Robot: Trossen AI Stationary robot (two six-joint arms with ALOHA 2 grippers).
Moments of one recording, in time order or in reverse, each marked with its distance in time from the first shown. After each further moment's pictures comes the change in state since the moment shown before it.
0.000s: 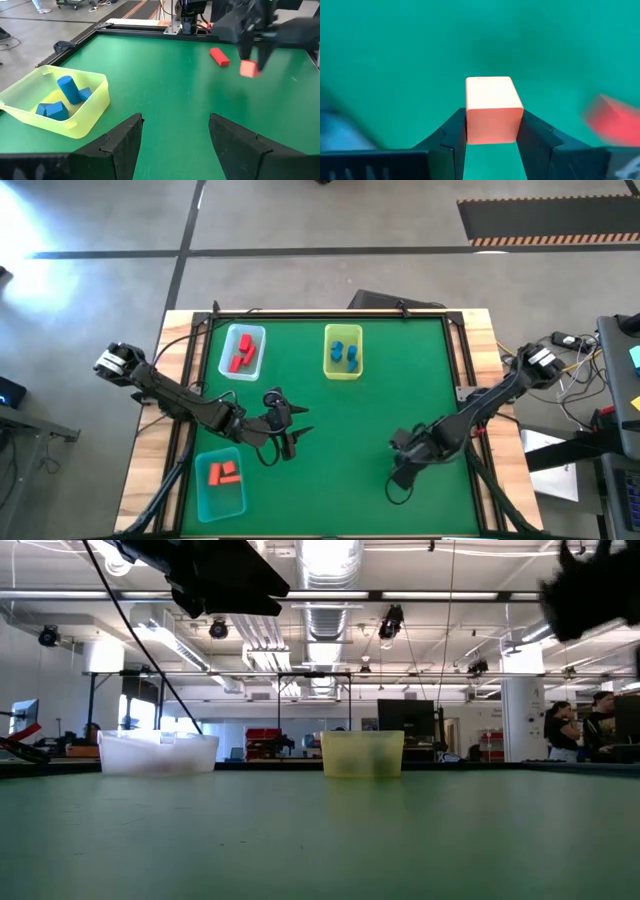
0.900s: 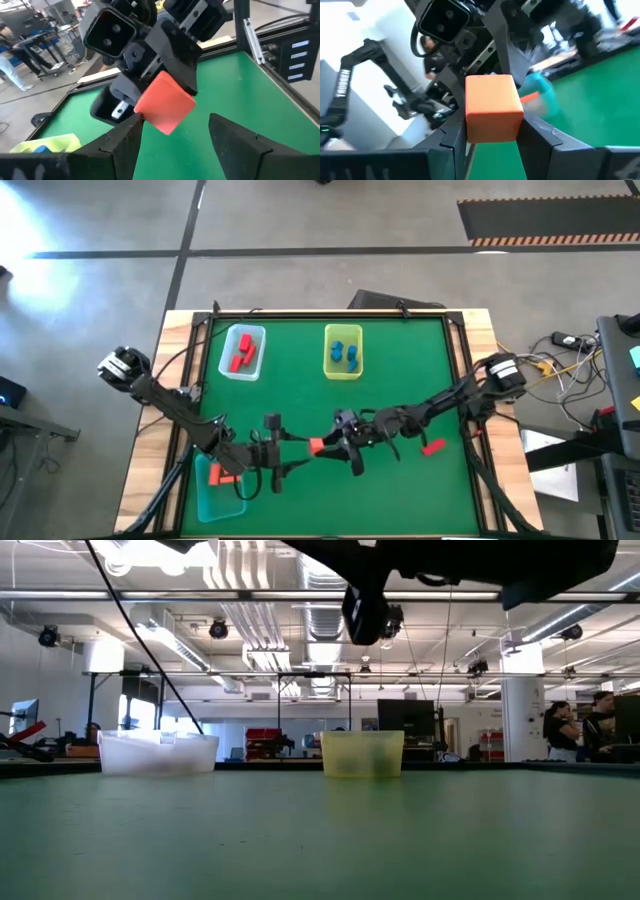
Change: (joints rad) left arm -0.189 0.066 0.003 0.256 -0.060 0.372; right arm -0.296 0.303 -0.036 1.665 0.141 -0.812
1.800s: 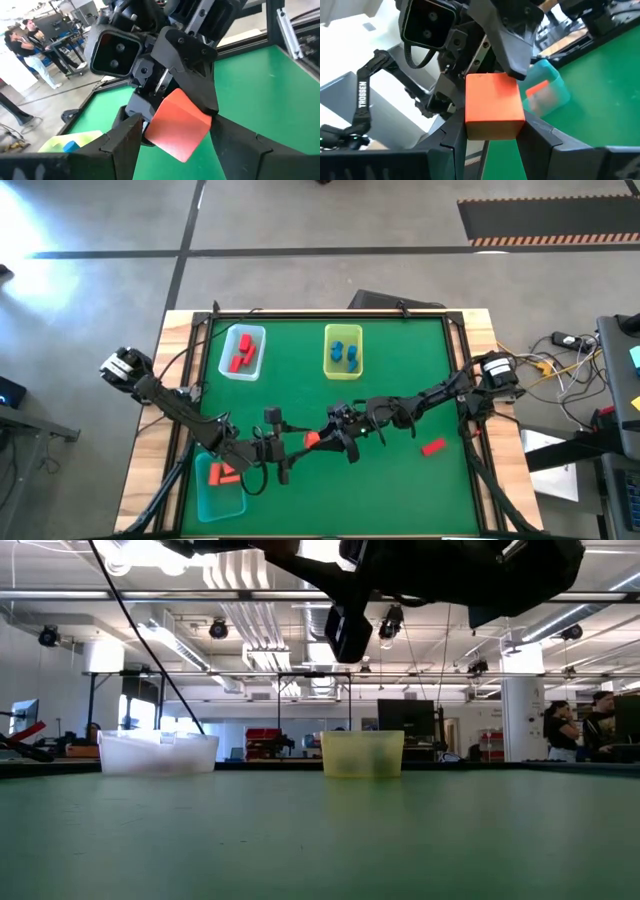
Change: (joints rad) left arm 0.028 0.014 -0.003 0.033 -0.090 0.053; right arm -0.079 0.043 0.026 0.004 -0.188 0.159
